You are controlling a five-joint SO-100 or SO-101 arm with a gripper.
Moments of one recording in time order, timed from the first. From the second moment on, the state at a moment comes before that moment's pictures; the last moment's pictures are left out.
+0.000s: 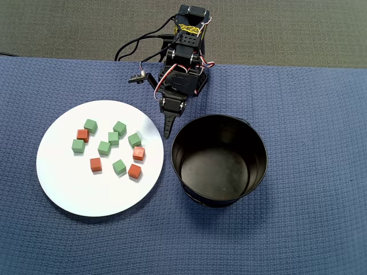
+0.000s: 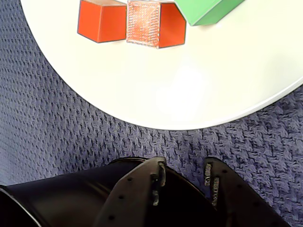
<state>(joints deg) 11.3 179.7 170.6 55.4 -6.3</state>
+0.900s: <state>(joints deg) 15.6 166.6 159.3 53.5 -13.5</state>
